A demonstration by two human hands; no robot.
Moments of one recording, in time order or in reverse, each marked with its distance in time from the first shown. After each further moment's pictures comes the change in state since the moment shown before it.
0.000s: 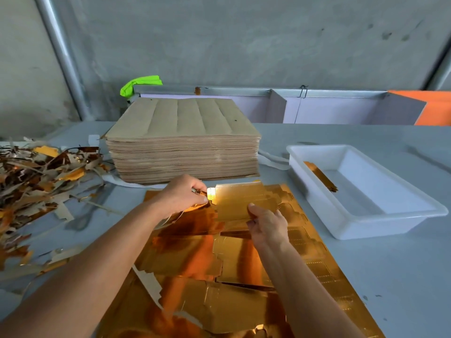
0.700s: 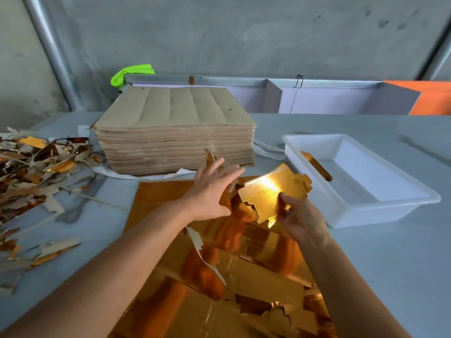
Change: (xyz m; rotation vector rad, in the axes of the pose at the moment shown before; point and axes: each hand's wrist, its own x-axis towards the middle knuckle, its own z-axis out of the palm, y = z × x) left_hand 0.000 0.027 0.048 0.353 -0.091 0.403; right_hand 0.016 -0.046 -0.059 0.054 -0.054 0.002
